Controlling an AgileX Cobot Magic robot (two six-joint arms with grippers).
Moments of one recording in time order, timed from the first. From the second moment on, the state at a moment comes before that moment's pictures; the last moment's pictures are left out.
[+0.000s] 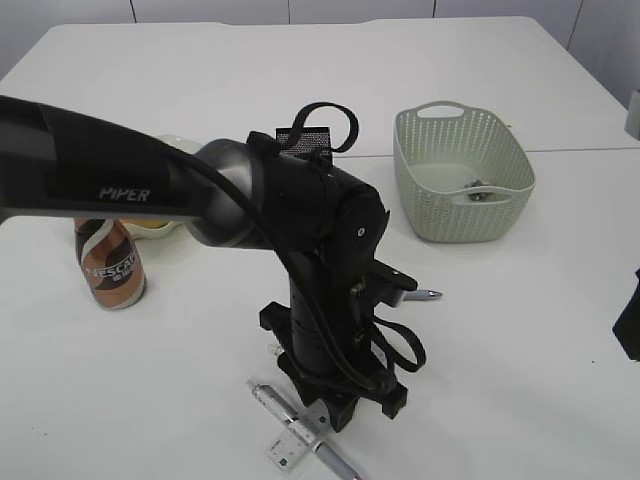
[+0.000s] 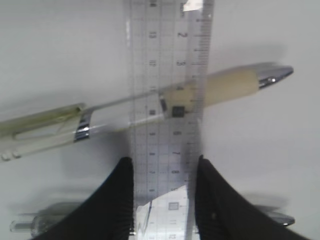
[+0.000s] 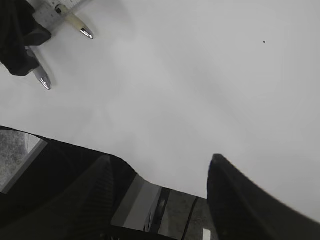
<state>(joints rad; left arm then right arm) -0.88 2.25 -1.56 -0.06 0.98 -0.18 0.24 1.16 -0.97 0.12 1.23 -0.02</state>
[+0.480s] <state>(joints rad) -0.88 2.20 -1.58 -0.09 1.09 -0.18 0.24 1.16 -0.97 0.12 1.23 -0.02</state>
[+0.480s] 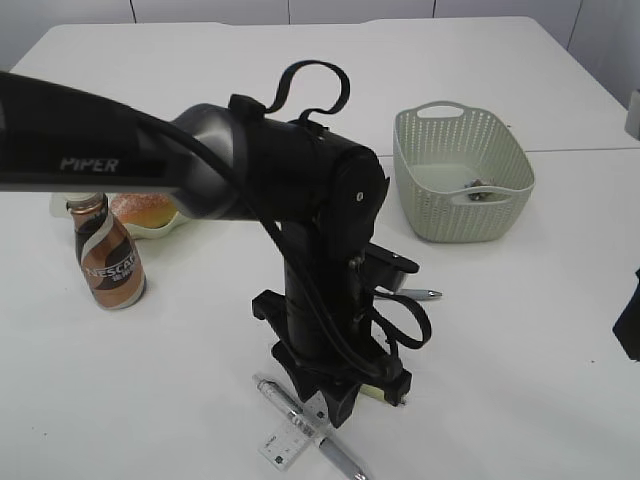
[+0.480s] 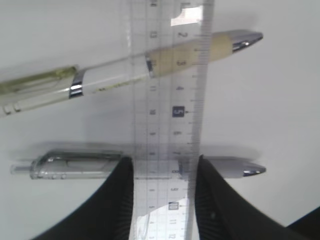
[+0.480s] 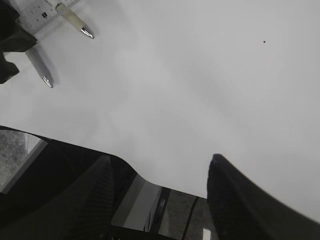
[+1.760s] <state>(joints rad) -0.83 1.55 -0.86 0.04 0.13 -0.24 0.24 1.16 -0.97 0.12 1.23 -0.04</state>
